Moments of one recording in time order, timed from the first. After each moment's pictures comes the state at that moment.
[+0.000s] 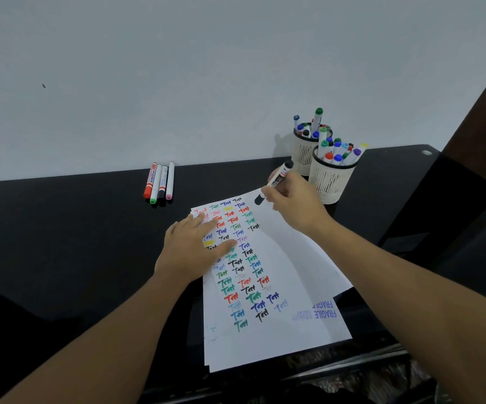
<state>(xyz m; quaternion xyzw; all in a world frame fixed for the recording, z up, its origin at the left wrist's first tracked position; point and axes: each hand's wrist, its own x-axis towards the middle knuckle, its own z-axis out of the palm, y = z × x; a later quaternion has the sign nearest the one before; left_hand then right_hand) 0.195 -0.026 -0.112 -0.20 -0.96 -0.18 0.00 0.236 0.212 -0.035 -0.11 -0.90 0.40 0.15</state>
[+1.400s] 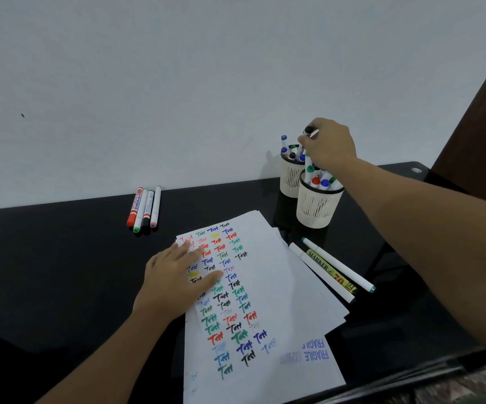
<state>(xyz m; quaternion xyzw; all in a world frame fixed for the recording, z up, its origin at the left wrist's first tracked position) 0.192 -0.026 -0.110 -0.20 -0.97 -0.17 -0.01 0.140 0.342 0.051 -0.18 -0.91 0.24 0.28</state>
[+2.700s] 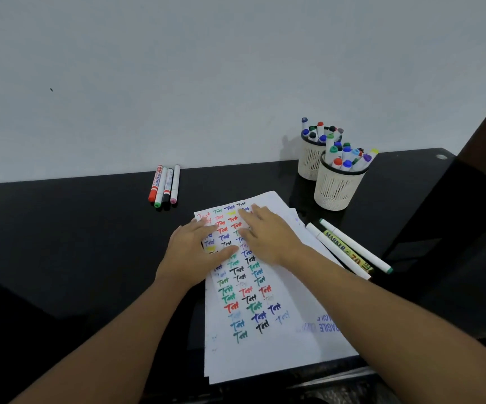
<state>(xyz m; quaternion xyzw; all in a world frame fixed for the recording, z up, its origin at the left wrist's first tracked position) 0.200 -0.027 -0.106 -0.17 -0.94 -0.29 0.01 0.219 0.175 -0.092 0.01 -0.99 0.16 -0.03</state>
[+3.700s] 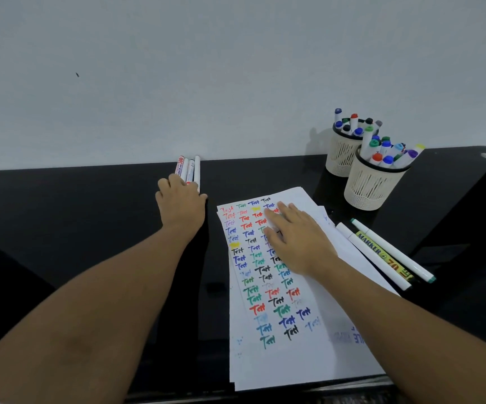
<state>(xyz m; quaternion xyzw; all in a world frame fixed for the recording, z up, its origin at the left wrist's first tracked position) 0.094 -0.049 -0.097 -0.03 -0.98 -0.06 0.18 0.222 0.177 -0.109 0.01 -0.99 0.13 -0.01</state>
